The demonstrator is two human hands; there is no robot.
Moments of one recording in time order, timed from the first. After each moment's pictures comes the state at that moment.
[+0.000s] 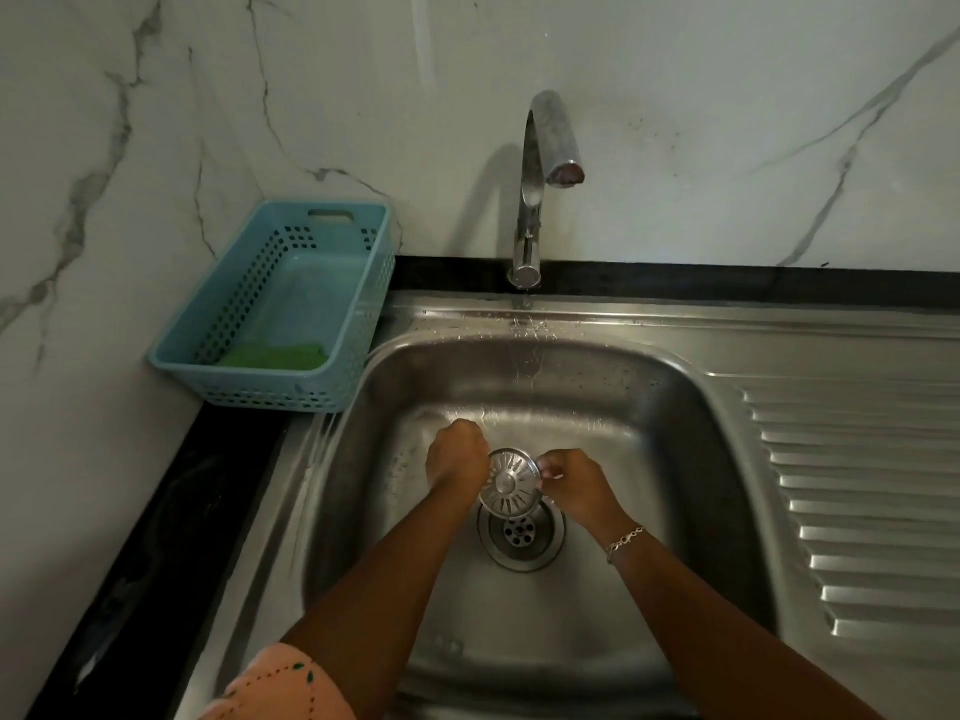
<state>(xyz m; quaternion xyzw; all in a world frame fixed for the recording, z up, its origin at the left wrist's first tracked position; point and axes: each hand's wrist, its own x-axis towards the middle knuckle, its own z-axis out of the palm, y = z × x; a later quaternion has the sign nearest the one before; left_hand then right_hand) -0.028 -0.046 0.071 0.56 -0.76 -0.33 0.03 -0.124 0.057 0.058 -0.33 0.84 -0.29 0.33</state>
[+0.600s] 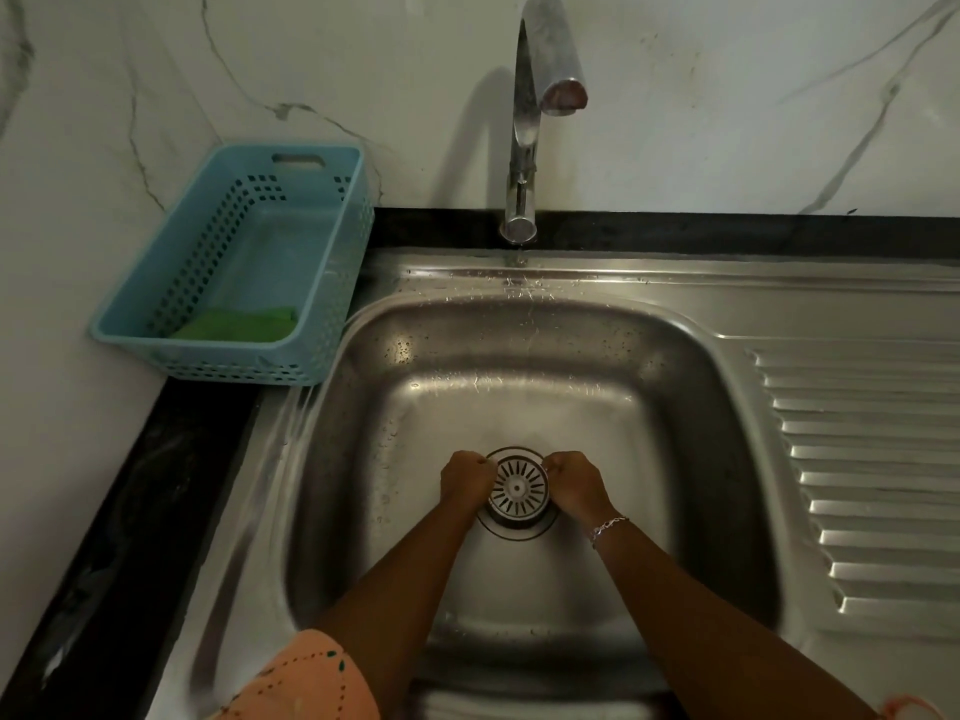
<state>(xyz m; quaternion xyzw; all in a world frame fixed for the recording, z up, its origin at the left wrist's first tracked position) -0.024 -0.014 0.008 0.60 -0.62 -0.50 -0.01 -0.124 0.067 -0.005 -0.26 0.87 -0.23 0.35</state>
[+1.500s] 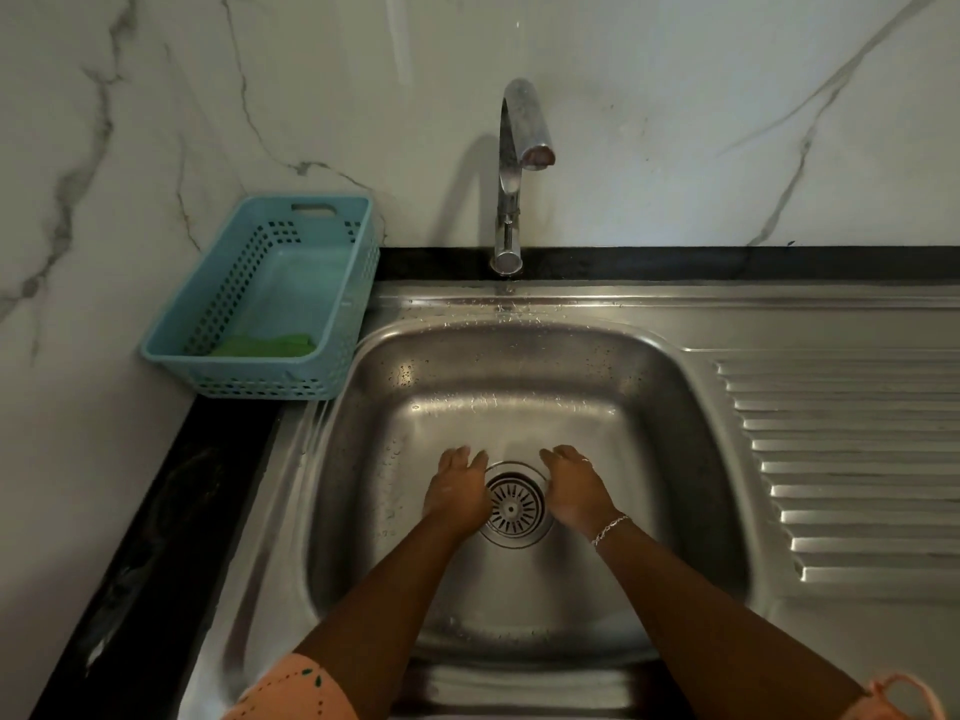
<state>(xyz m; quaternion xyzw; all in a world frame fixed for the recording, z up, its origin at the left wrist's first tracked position) 0.002 -0.012 0.023 0.40 -0.88 -0.25 -0.11 -0.121 0.081 0.022 -0.41 0.87 -0.10 0.25</state>
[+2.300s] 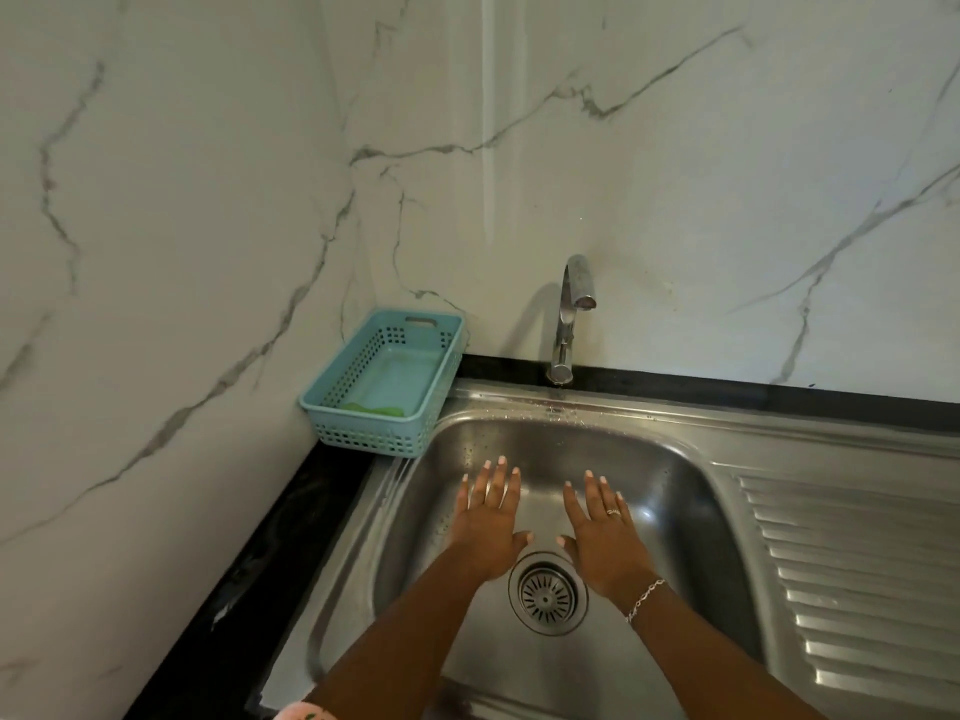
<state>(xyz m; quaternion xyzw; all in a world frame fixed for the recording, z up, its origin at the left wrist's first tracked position) 0.037 0.002 0.124 0.36 -0.93 -0.06 -0.06 -0.101 0.092 0.101 -0.57 0.82 -0.01 0.06</state>
